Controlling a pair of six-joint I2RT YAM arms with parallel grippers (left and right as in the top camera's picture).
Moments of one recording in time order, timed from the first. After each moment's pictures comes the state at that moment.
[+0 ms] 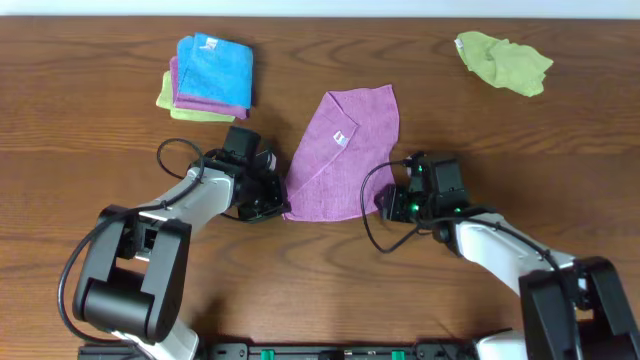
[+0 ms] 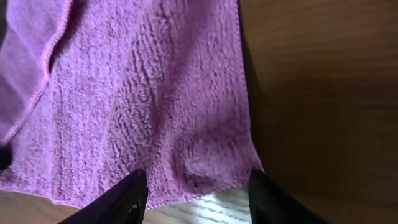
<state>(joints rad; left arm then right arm) -0.28 1.78 0.90 -0.47 0.51 -0.53 0.28 1.57 0.60 -0.04 -0.28 0.47</state>
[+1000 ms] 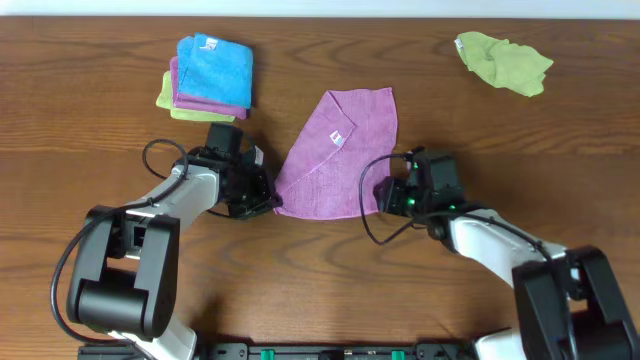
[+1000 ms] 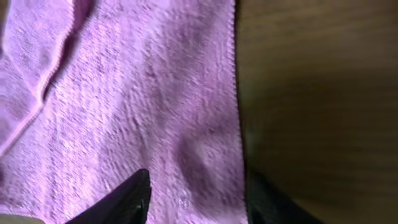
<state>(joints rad) -0.19 1.78 0.90 -0.48 0.57 -0.51 0.30 1.62 0.62 0.03 -0.23 0.56</state>
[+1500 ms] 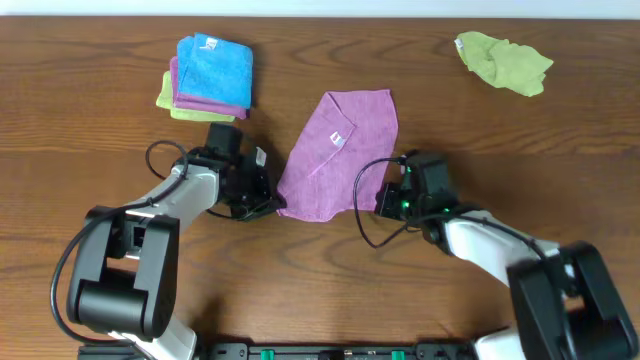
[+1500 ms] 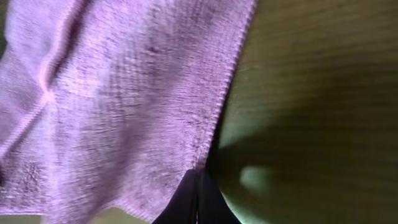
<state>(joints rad) -0.19 1.77 0.91 -0.52 0.64 -0.51 0.33 1.59 0.60 0.03 -0.25 0.60</state>
